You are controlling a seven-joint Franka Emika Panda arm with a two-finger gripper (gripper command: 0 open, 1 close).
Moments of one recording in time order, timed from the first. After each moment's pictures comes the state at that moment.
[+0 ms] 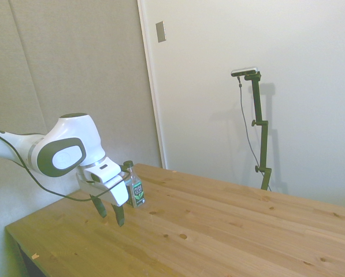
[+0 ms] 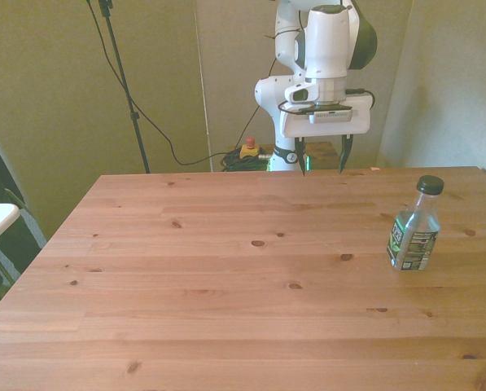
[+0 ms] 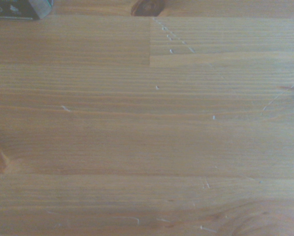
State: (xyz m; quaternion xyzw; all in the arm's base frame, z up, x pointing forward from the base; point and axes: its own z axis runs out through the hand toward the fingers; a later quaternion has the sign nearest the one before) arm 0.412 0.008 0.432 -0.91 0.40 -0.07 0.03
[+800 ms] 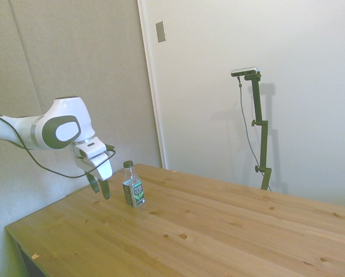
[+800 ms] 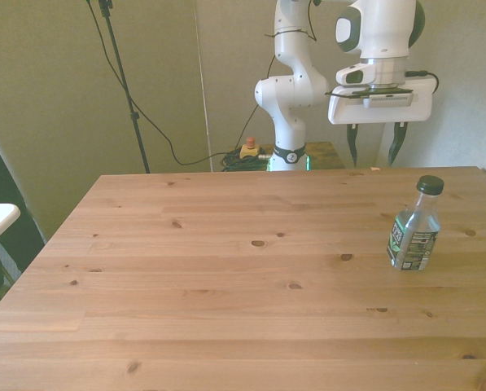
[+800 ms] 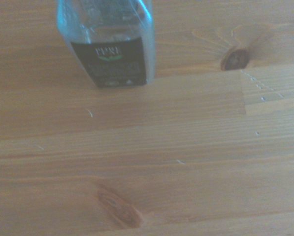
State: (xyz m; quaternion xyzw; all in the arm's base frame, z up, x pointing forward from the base) arm 0.464 0.113 0.483 -0.89 0.46 -0.06 0.04
